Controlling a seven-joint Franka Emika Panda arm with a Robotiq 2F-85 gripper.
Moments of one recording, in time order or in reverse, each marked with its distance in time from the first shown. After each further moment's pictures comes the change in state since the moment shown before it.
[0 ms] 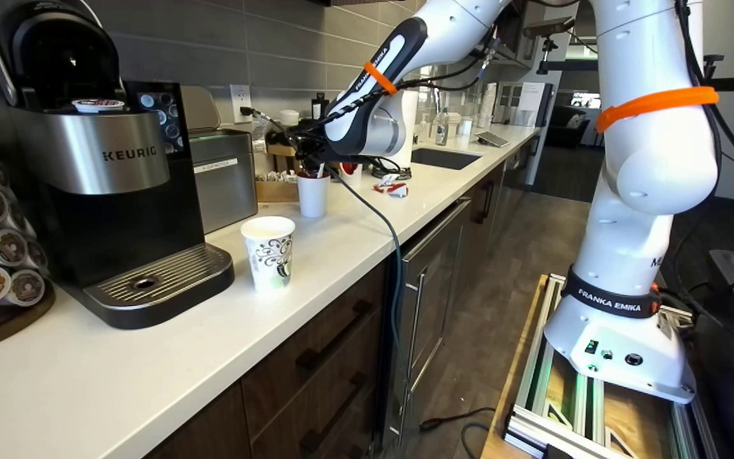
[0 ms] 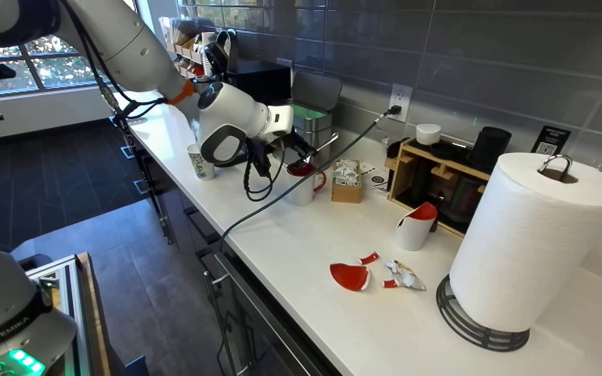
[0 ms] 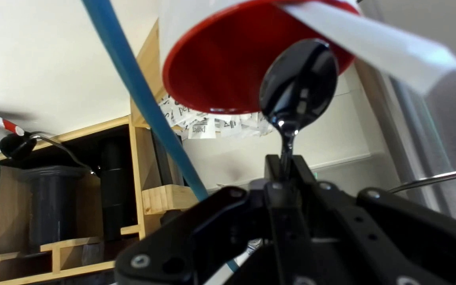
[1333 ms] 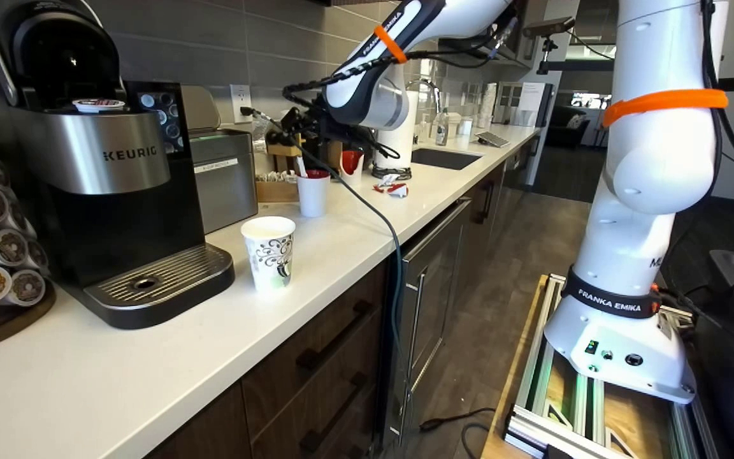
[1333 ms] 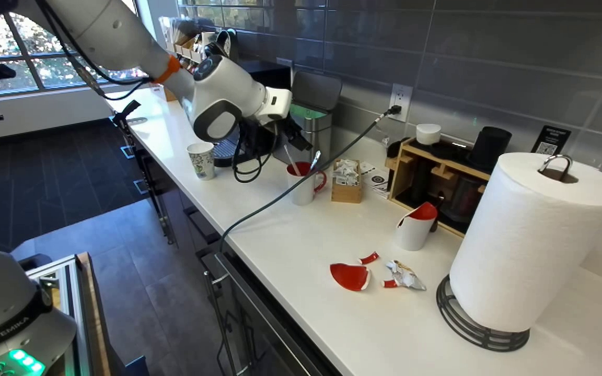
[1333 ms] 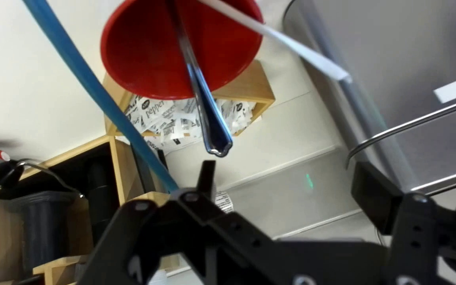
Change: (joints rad) arm -0.036 -0.134 0.053 -0.008 -0.007 -0.217 0.113
